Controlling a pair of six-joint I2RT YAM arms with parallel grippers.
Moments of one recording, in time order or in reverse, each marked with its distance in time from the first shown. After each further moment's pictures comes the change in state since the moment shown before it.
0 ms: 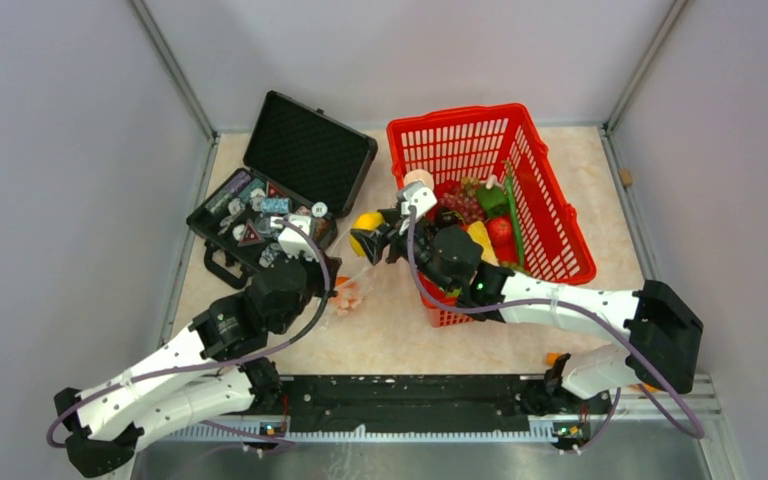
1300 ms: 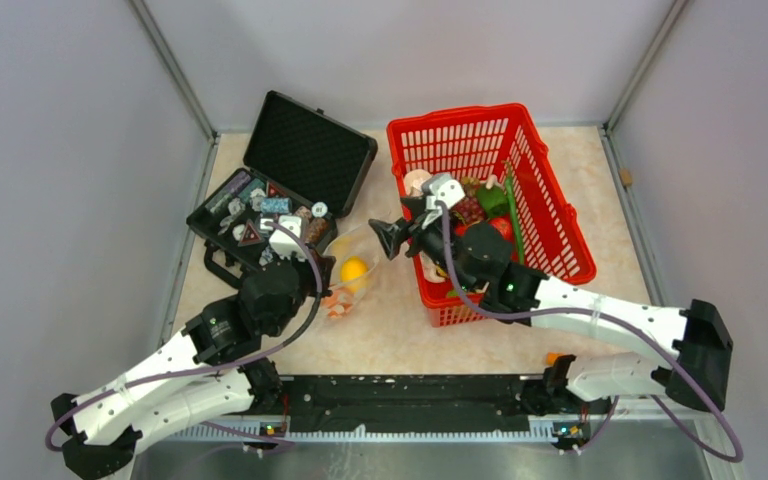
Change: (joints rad) left arm 0.000 -0.037 0.000 -0.011 -0.036 -0.001; right arm 0.004 -0.148 0.025 -0.162 0.018 -0.066
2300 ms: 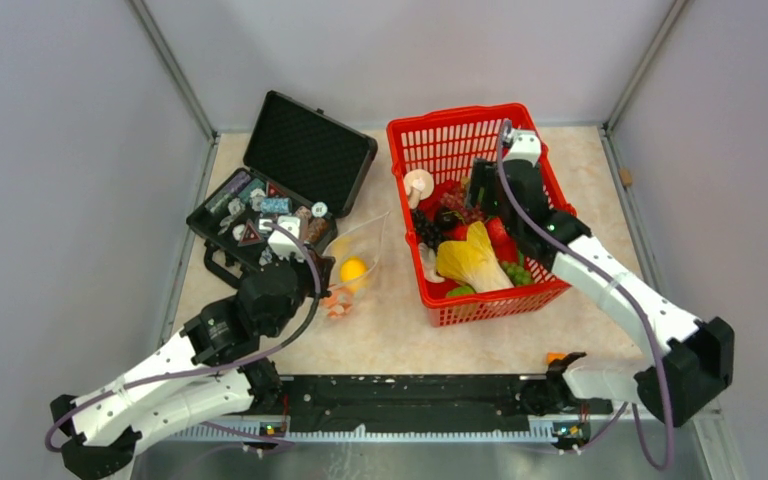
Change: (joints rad) left arm 0.000 -0.006 0.000 -0.003 0.006 0.001; right arm -0.502 -0.026 0.156 -0.650 0.159 0.287
